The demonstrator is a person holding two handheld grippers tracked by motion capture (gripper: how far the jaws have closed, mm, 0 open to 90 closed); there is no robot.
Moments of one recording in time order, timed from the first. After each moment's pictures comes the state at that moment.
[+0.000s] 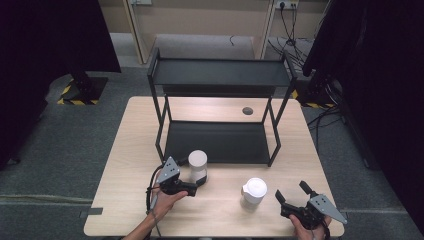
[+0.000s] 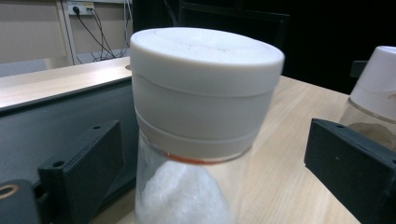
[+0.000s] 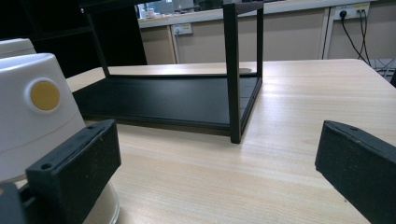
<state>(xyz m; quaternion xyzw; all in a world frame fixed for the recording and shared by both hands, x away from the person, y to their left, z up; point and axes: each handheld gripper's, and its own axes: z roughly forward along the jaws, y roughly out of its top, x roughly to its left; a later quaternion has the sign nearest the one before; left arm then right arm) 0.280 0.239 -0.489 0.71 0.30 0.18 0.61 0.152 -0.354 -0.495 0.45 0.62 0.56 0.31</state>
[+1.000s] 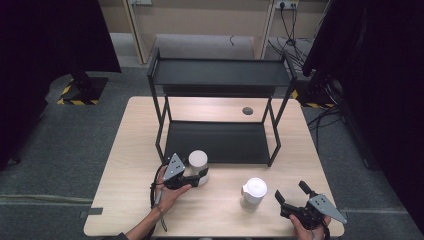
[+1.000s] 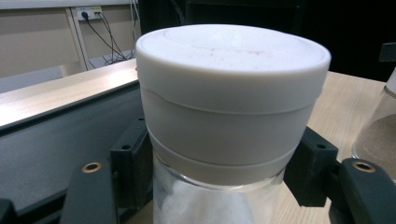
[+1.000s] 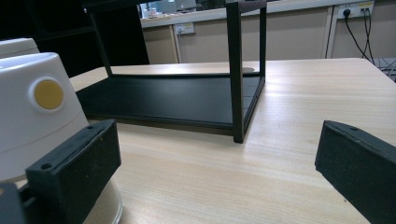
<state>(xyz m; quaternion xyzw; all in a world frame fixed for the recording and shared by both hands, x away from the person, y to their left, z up) 0.286 0.228 -0.486 0.72 0.28 0.21 0.59 0.153 -0.355 -0.495 0.45 0.62 0.56 0.31</state>
